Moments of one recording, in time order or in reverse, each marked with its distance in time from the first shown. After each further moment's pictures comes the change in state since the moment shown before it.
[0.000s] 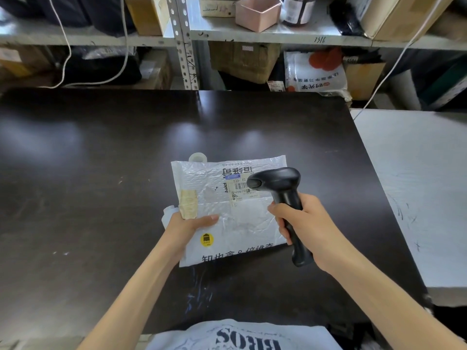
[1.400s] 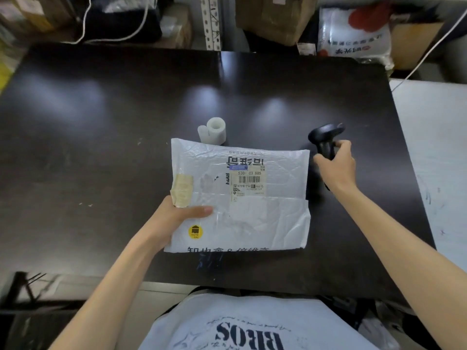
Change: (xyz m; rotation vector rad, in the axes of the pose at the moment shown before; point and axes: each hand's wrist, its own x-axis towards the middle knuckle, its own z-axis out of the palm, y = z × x) left_hand -0.045 -0.017 -0.048 0.161 -0.102 0.050; right_hand 0.117 0.068 -0.048 -0.362 0.478 -0.055
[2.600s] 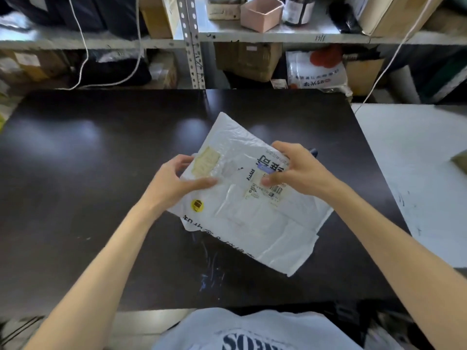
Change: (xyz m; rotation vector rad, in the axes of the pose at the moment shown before) left_hand 0.015 0.095 0.001 0.571 0.113 0.260; right_hand -0.067 -0.101 -0.030 -0.049 -0.549 -0.420
